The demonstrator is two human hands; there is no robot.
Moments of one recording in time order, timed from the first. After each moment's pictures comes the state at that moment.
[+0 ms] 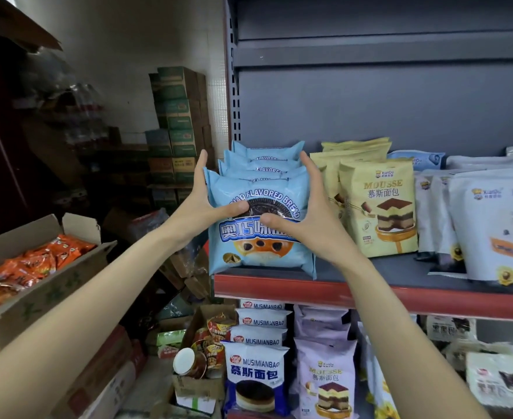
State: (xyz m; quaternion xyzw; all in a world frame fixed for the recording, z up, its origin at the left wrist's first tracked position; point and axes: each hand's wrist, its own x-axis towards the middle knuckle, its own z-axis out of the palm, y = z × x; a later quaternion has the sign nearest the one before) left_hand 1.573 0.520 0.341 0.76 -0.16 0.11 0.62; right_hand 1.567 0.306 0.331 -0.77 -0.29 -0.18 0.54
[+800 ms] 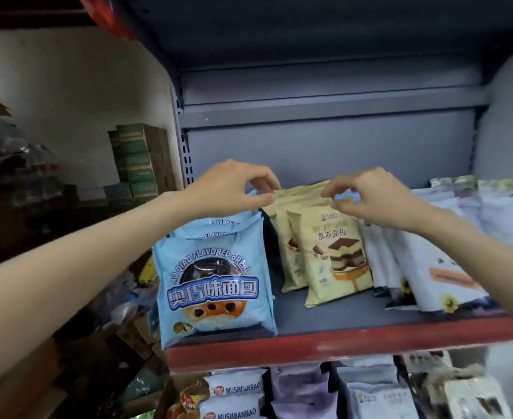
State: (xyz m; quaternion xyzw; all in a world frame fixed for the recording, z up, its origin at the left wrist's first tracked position) left_hand 1.597 0.416 0.463 0.89 -0.37 0.25 0.10; right_hand 1.584 0.159 0.431 -0.92 -0.21 -0.31 0.10
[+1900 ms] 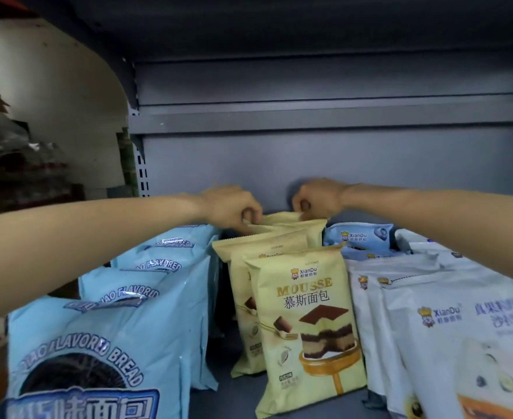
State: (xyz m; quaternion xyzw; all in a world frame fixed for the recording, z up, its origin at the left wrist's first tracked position) left_hand 1.778 0.354 0.466 0.95 -0.29 0.12 -0.07; right_hand 1.794 0.144 0.475 -0.96 -0.25 -0.08 -0.09
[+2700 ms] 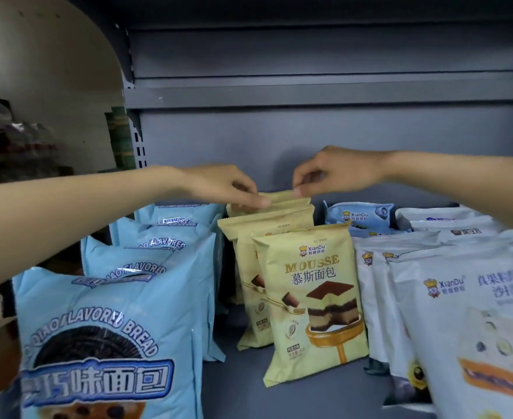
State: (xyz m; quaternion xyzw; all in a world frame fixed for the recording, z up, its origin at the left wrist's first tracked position) left_hand 1.735 0.369 0.473 0.95 -0.28 0.03 0.11; right_hand 1.737 0.137 0.486 -0.93 -0.35 -0.10 0.03
